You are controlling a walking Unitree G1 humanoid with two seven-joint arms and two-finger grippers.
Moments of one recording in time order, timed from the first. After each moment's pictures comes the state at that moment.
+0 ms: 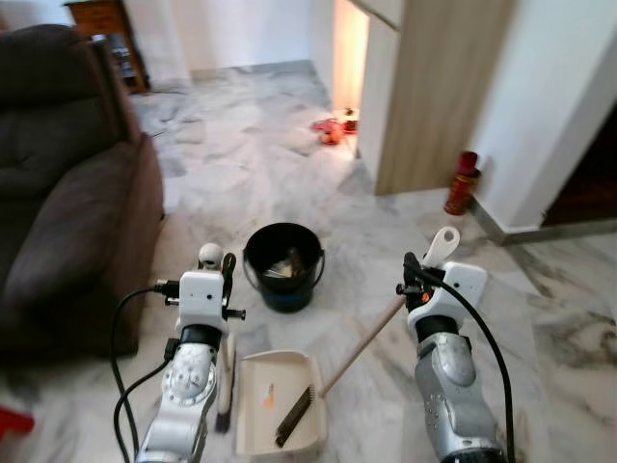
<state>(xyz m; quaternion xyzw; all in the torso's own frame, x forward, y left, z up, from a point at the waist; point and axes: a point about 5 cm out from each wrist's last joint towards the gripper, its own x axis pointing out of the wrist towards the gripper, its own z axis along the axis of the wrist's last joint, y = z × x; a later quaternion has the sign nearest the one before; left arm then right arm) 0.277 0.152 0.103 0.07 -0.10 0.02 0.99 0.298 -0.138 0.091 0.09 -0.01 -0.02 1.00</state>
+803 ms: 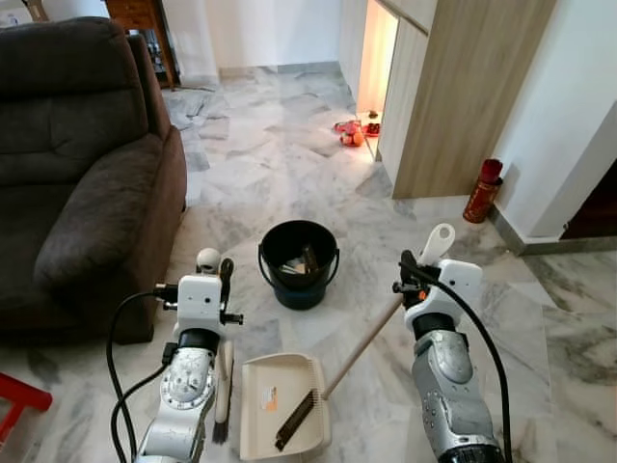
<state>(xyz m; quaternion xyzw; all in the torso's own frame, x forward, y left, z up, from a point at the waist) 0.278 0.152 0.101 0.07 -0.09 0.02 0.99 0.299 -0.140 0.092 0.09 -0.01 -0.02 1.00</state>
